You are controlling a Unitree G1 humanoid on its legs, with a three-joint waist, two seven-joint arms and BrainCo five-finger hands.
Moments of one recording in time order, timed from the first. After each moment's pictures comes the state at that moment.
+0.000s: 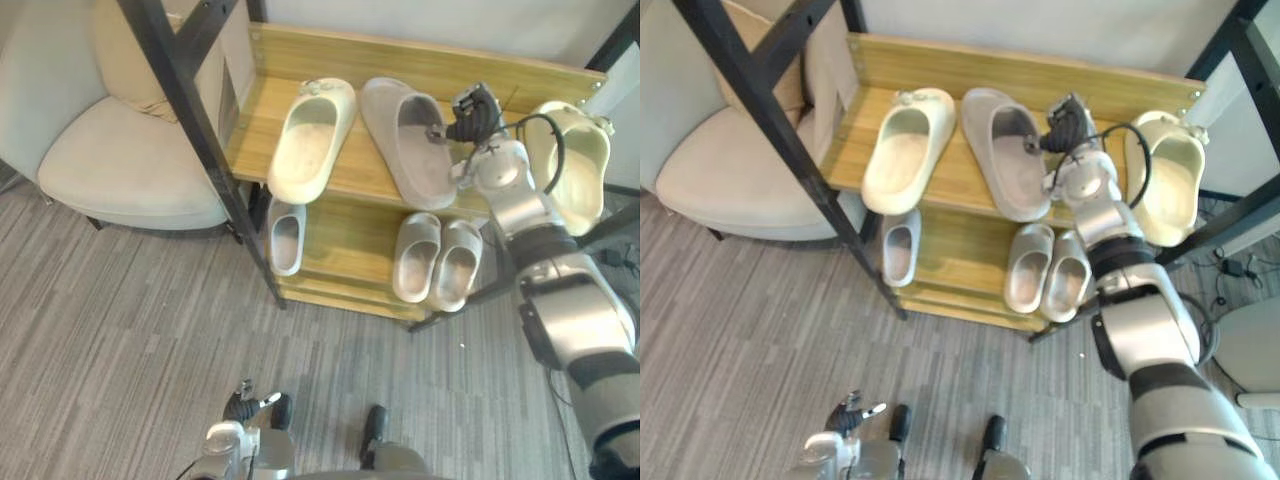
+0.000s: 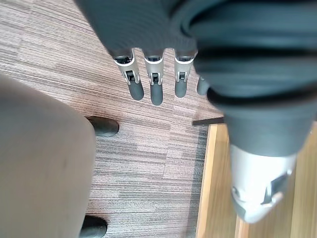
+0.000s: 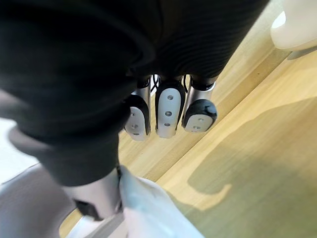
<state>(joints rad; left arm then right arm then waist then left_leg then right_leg) 0.00 0.12 -0.10 1.00 -0.14 -0.12 0.08 -1.08 -0.53 0.27 0.84 -0.11 -0.05 -0.17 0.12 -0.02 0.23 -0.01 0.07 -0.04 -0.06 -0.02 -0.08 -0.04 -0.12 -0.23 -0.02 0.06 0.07</state>
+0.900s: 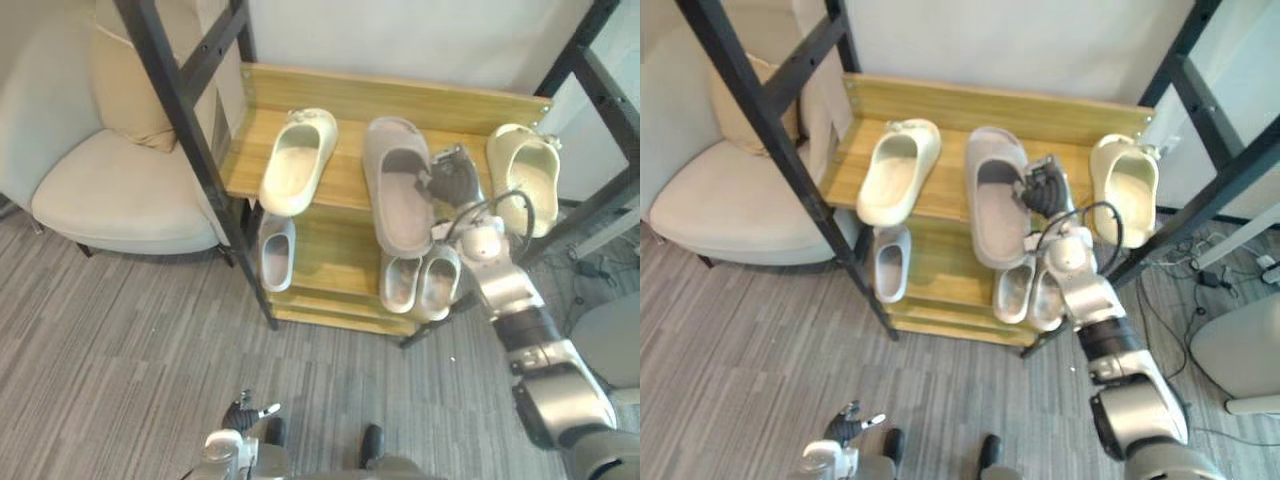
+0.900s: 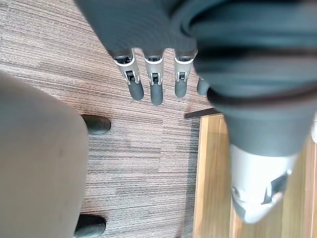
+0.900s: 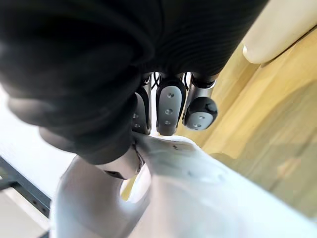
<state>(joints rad) 0.03 0.12 -0.10 1.01 -0.10 -0.10 0.07 -0.61 -0.46 0.16 0.32 -0.07 -0.09 -0.20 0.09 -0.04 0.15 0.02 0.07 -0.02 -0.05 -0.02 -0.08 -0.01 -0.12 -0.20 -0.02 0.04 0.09</state>
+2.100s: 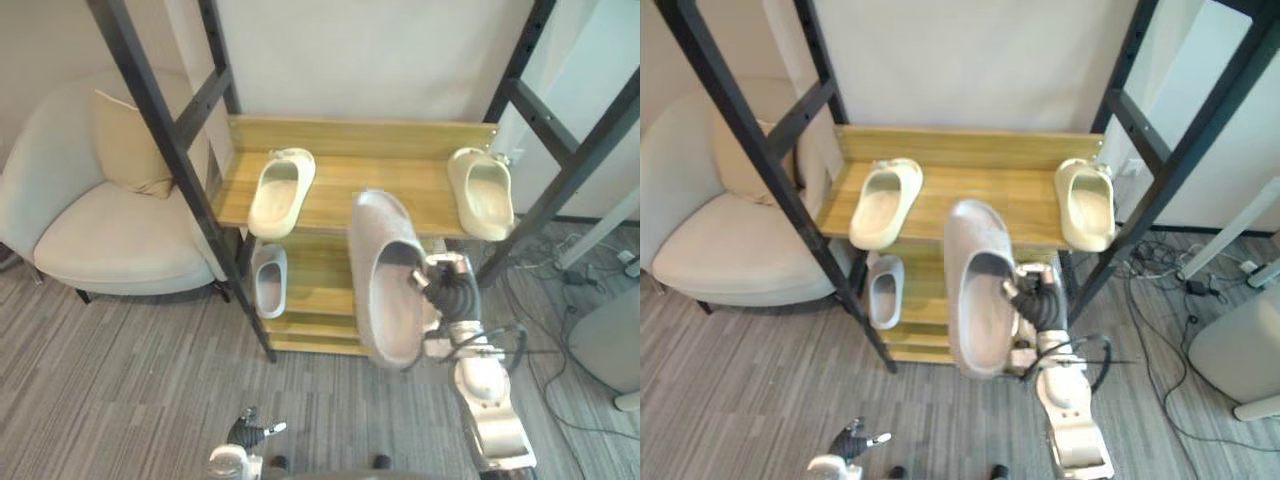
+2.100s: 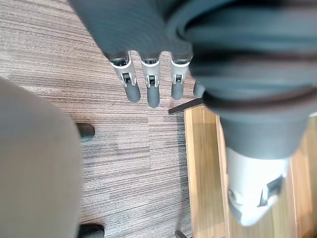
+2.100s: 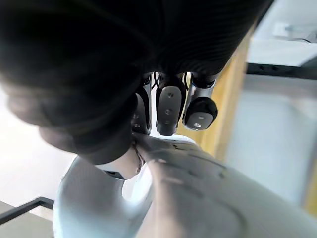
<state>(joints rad) 0.05 0.10 -0.11 1.05 -0.02 -0.10 0.06 0.12 -0.15 0.09 -0.26 -0.07 -0.20 -0.09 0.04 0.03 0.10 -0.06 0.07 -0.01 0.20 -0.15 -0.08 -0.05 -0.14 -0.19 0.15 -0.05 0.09</state>
